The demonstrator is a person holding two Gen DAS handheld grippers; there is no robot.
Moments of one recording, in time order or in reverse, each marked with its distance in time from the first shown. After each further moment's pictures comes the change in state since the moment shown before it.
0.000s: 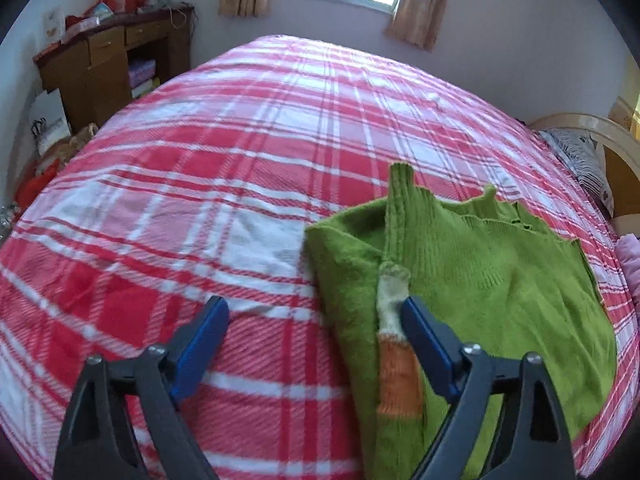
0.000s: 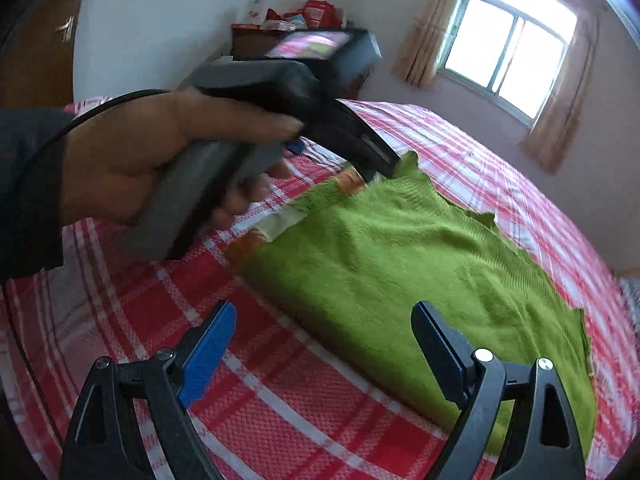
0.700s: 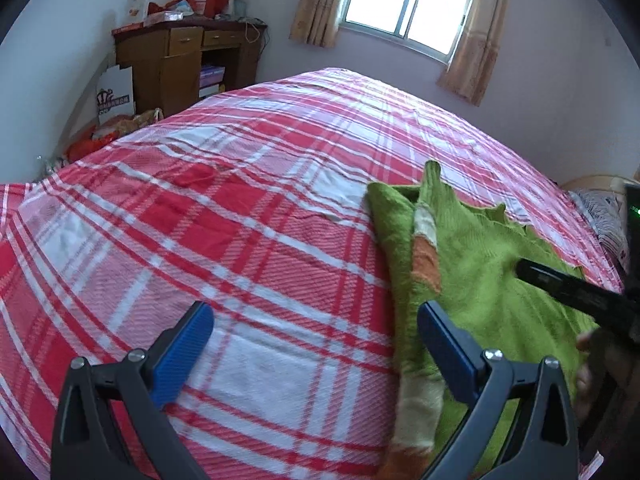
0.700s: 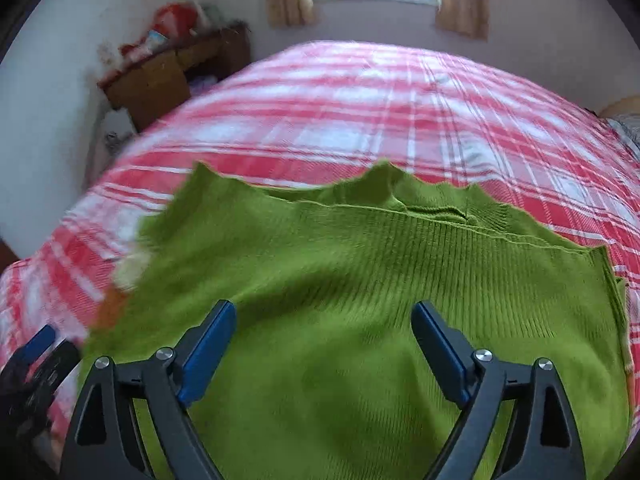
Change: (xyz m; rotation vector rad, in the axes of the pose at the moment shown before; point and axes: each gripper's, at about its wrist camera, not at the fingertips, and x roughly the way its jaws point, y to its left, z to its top) left arm -0.066 0.025 -0.074 -0.186 -0.138 0.114; right arm 0.083 -0.180 0.027 0.498 0.138 0.021
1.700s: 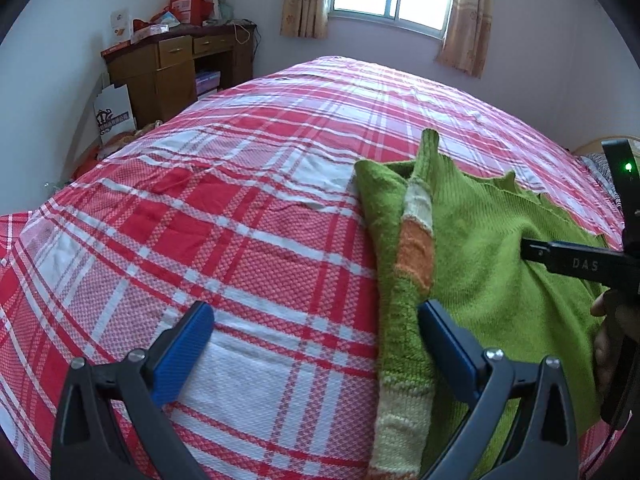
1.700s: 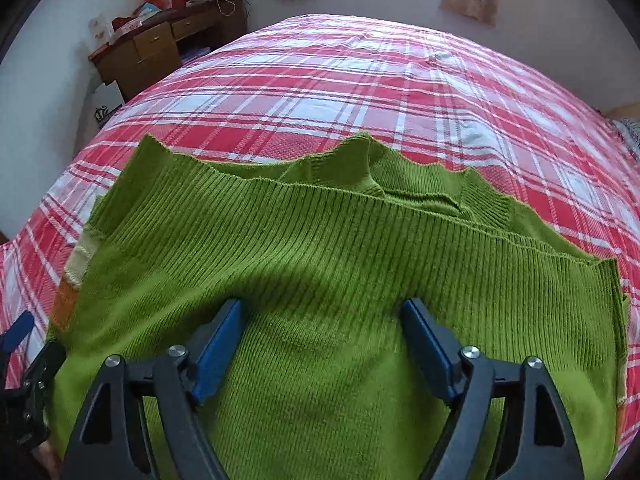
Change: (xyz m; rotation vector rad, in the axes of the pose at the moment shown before) left arm 0.016 -0.032 -0.005 0.093 0.024 0.086; right arm 0.058 -0.029 0.020 -0.004 0.135 -0.064
